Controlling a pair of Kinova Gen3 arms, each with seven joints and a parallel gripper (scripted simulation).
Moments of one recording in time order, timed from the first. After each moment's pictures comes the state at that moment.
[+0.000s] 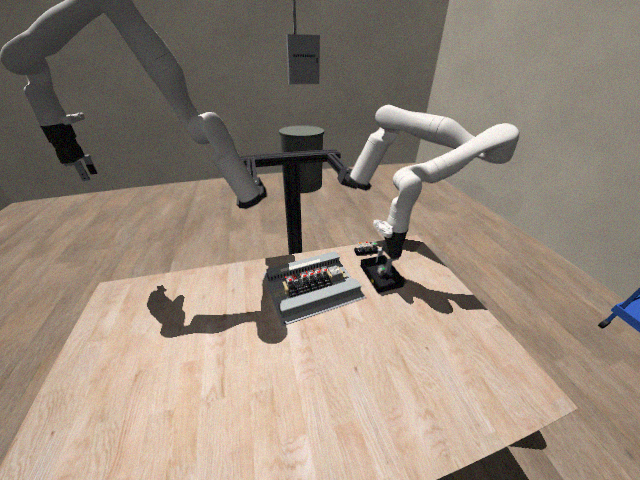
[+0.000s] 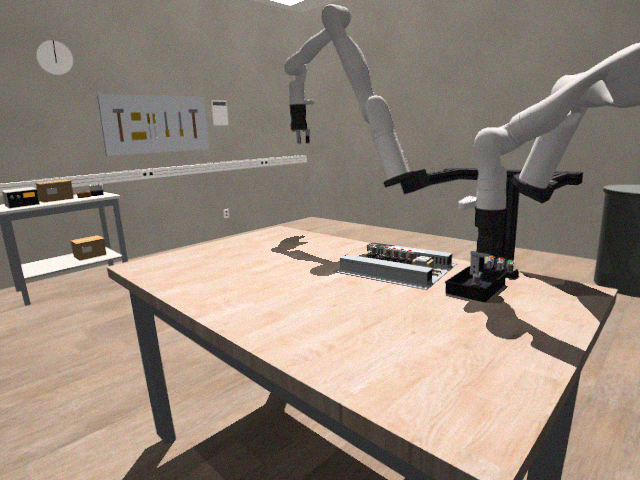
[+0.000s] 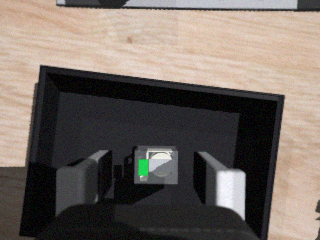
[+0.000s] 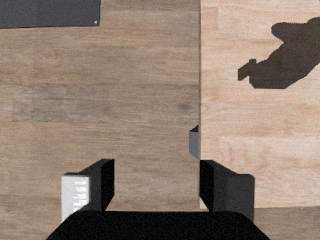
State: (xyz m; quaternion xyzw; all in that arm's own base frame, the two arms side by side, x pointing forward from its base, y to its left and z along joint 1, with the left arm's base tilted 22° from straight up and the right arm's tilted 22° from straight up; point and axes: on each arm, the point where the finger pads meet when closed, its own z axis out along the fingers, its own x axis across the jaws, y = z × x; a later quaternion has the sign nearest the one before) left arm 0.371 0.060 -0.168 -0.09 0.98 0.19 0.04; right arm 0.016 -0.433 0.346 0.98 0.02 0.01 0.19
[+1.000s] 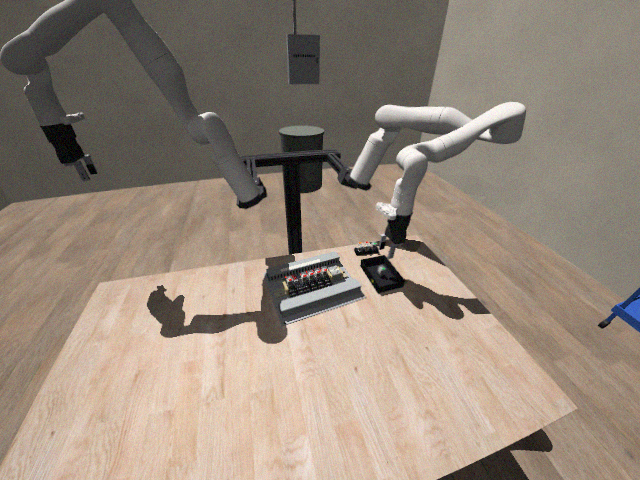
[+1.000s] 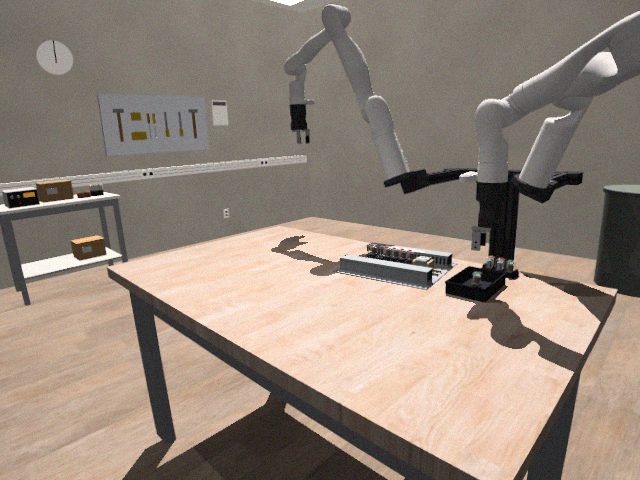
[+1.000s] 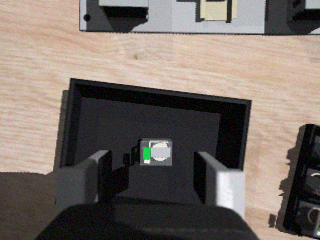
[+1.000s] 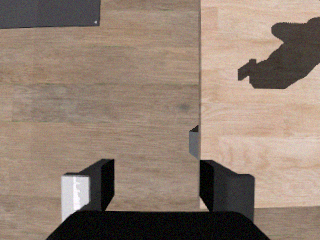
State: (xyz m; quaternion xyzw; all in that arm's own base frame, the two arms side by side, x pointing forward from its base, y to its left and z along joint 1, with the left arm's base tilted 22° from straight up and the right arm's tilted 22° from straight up) left arm 0.367 0.034 -0.105 -0.09 0.98 0.19 0.04; right arm 0.016 -0.433 0.346 0.98 0.02 0.01 0.19
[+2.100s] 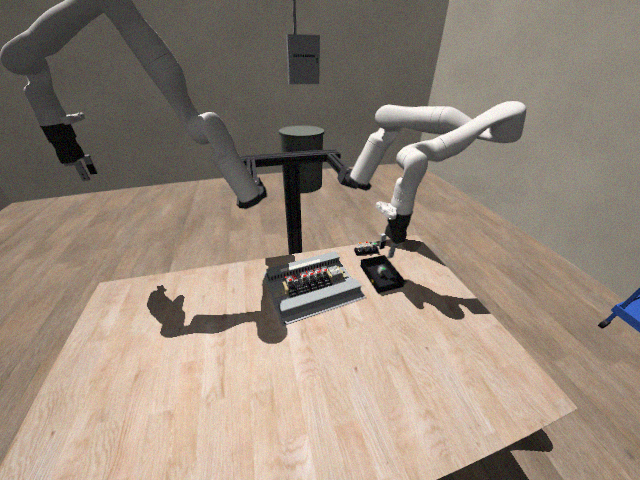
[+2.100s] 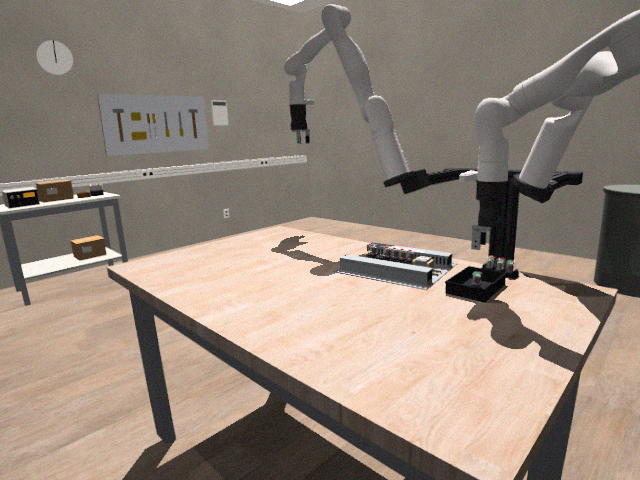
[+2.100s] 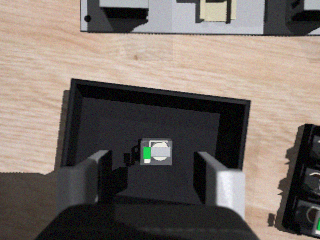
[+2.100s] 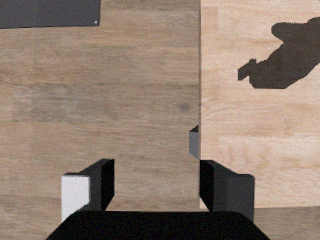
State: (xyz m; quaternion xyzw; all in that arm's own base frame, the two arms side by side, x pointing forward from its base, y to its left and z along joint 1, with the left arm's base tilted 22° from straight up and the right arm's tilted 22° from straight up) left arm 0.367 0.033 -0.102 -0.09 0.98 0.19 0.04; right arm 0.016 -0.433 0.346 0.98 0.02 0.01 0.19
